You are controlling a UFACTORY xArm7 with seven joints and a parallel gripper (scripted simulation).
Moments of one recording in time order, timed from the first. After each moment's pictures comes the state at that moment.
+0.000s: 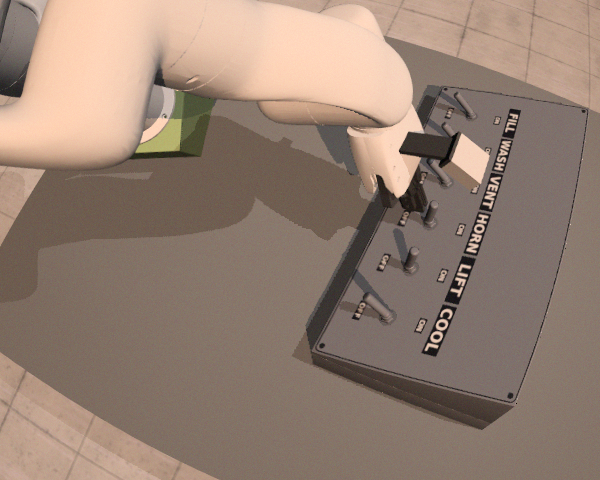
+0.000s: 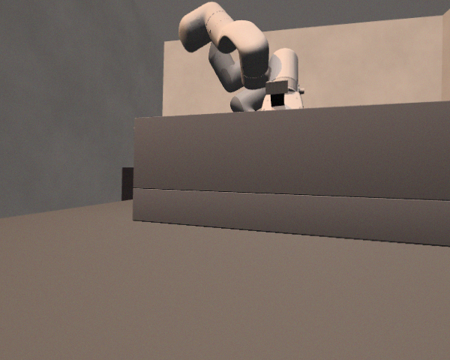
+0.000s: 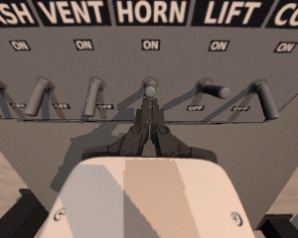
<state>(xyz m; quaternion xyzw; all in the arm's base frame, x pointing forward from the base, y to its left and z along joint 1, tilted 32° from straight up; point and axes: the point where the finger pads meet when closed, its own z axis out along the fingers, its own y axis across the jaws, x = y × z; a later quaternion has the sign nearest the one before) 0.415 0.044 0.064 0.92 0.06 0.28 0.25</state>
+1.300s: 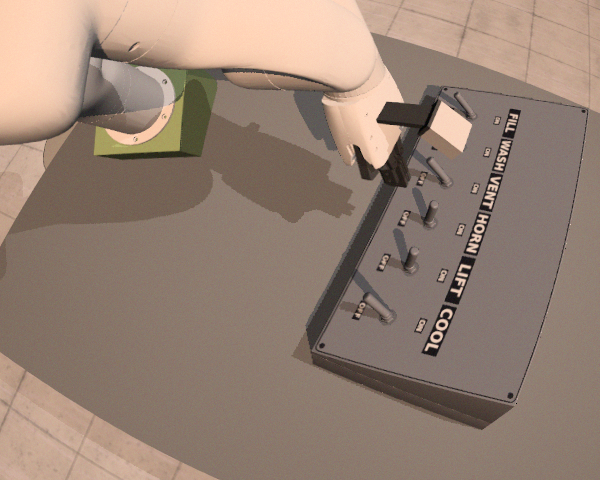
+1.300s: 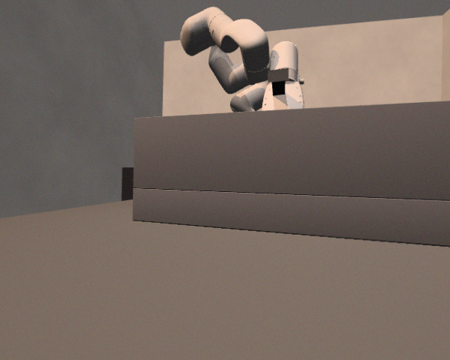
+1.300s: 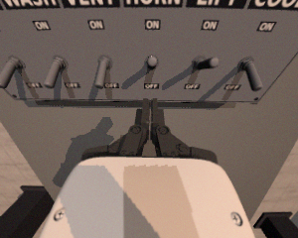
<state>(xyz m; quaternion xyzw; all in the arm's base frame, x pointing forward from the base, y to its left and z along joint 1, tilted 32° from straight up) 0.380 0.060 0.088 0.92 0.06 0.28 0.25</state>
